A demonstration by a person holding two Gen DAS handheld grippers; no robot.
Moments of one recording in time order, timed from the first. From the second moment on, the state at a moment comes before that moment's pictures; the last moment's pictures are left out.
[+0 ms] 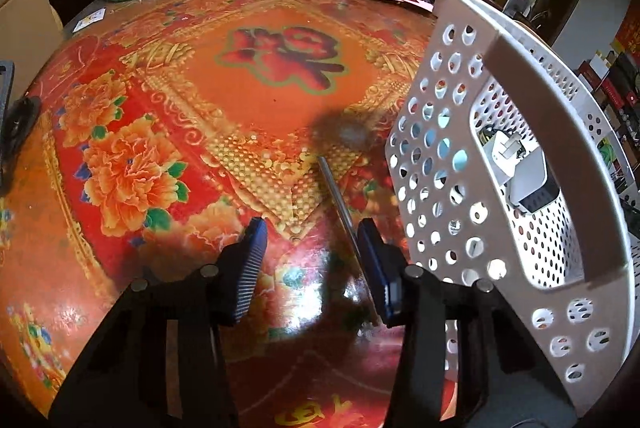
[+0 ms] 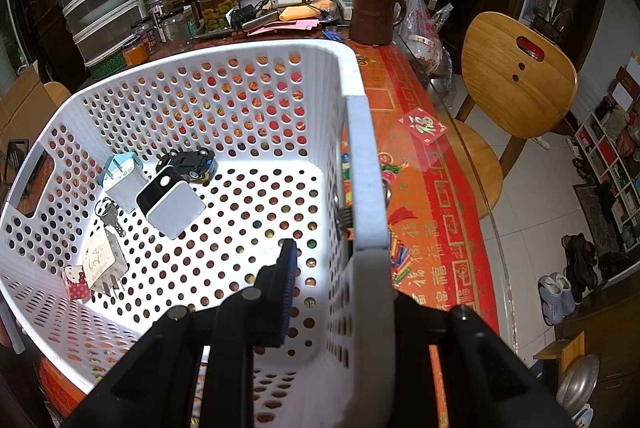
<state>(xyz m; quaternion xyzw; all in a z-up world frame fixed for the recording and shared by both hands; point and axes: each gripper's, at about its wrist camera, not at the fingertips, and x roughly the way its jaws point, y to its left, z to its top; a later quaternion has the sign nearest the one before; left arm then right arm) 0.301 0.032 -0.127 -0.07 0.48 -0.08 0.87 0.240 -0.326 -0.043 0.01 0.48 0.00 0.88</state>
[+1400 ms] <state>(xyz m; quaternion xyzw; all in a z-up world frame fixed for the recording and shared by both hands) 0.278 0.030 -0.089 0.00 0.44 0.00 0.90 0.240 -0.329 -0.043 0.01 0.48 0.00 0.88</state>
